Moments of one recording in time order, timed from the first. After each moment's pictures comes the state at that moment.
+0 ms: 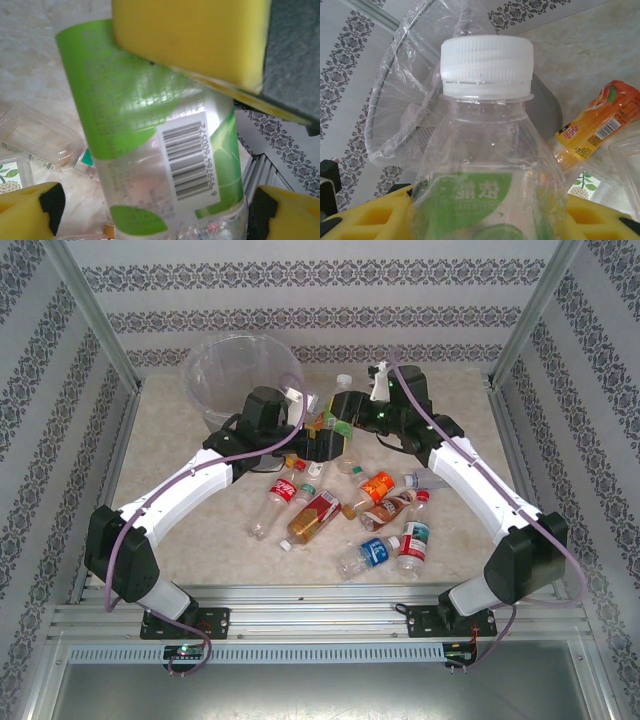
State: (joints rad) left arm -0.55 1.55 1.34 -0.29 0.50 -0.38; right arm 0.42 1.50 1.37 -0.33 -0.41 0.69
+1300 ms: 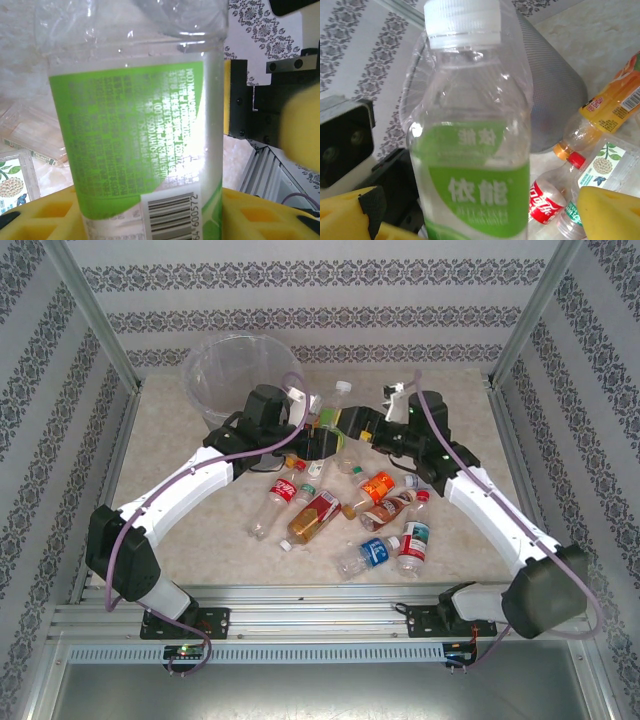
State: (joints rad) left arm -0.56 1.55 1.38 -0.36 0.49 -0.34; right arm 0.36 1.29 1.08 -0.13 -0.58 0.79
